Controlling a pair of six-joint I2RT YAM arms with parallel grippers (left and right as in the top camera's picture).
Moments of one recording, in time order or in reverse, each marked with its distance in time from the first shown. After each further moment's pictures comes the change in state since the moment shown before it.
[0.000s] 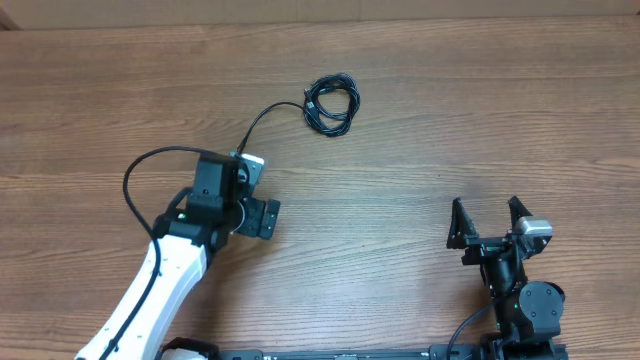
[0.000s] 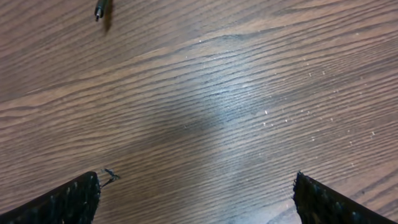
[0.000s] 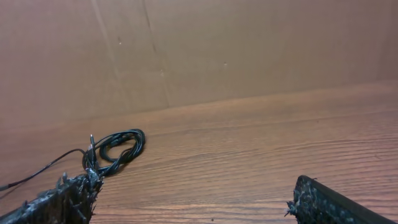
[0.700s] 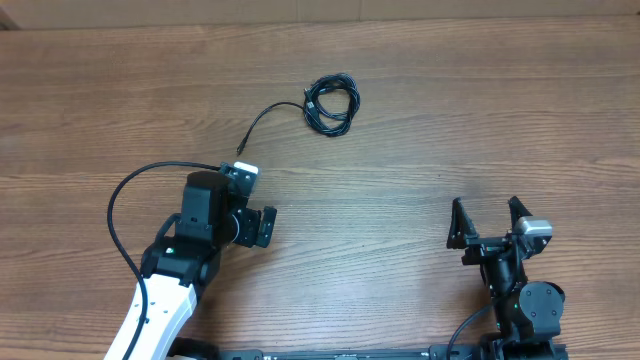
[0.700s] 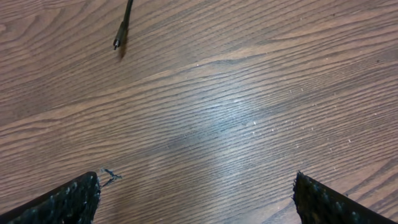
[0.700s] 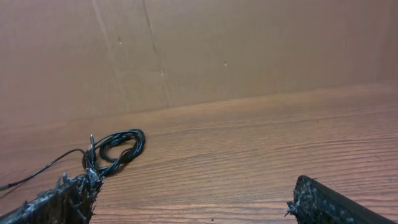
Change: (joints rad) left arm 0.000 -0.206 -0.113 0.072 0.007 0.000; right arm 0.000 0.000 0.000 0.000 0.000 0.000
